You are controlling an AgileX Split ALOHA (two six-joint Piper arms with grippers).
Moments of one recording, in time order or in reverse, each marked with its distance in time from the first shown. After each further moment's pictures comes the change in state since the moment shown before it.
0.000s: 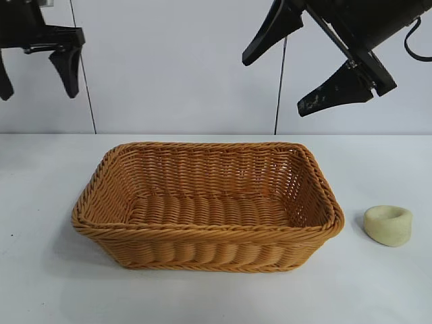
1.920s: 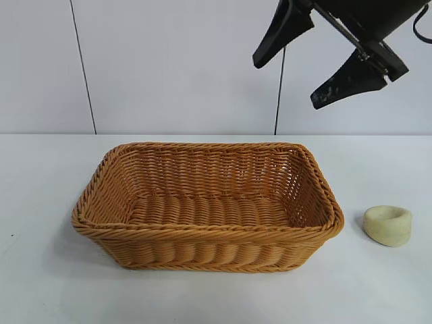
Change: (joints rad) left arm -0.002 -1.952 1.247 -0.004 -0.147 0.064; right arm 0.000 0.000 -0.175 -0.609 0.156 0.235
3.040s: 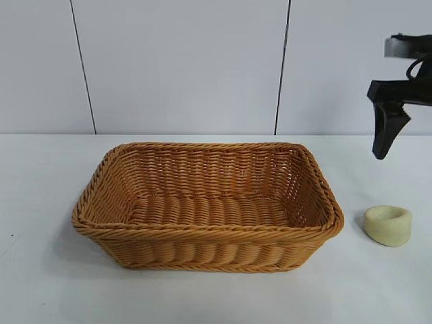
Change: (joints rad) left arm 0.000 -0.003 0.001 0.000 0.000 0.001; right arm -0.171 0.366 0.061 -0.122 -0.073 0.075
